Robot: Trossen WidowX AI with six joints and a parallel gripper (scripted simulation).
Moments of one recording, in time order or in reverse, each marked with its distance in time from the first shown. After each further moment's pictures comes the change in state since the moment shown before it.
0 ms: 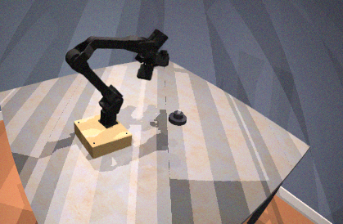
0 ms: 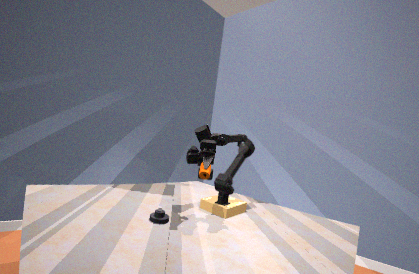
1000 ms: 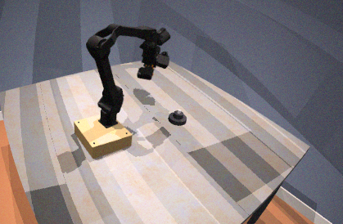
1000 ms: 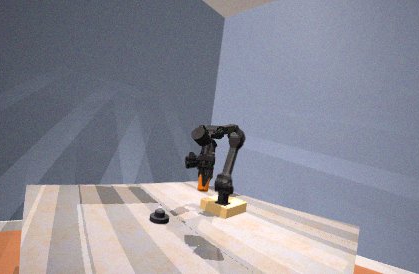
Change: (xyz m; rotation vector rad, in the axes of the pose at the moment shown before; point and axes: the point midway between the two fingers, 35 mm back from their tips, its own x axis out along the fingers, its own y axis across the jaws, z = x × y) arm 0.033 -0.030 0.000 -0.005 -0.002 -0.508
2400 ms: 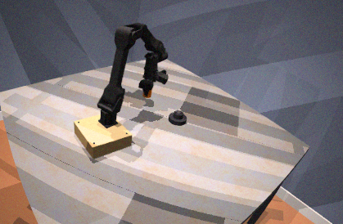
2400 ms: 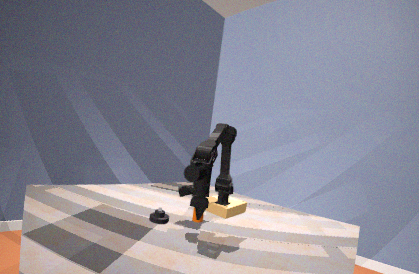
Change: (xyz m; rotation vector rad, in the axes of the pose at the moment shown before) arm 0.113 -0.031 0.005 -0.003 -0.005 -0.498
